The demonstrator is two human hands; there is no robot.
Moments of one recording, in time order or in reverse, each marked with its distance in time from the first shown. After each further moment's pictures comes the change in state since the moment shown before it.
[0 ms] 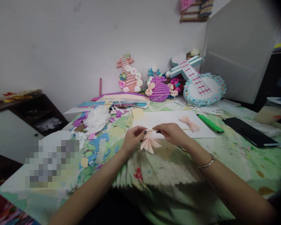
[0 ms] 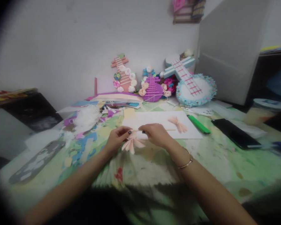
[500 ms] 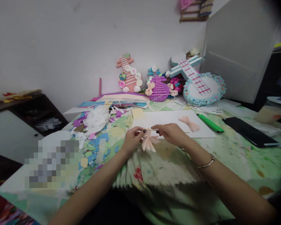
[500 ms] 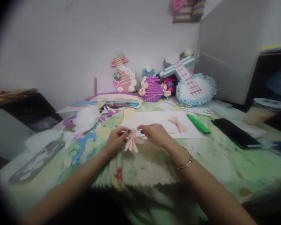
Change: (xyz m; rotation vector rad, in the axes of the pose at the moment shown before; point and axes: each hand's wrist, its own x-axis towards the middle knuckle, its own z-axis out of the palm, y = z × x) left_hand 0.002 -0.003 0.000 0.069 0.028 0.027; right_hand 0.000 -0.009 -0.005 -0.064 -0.054 0.046
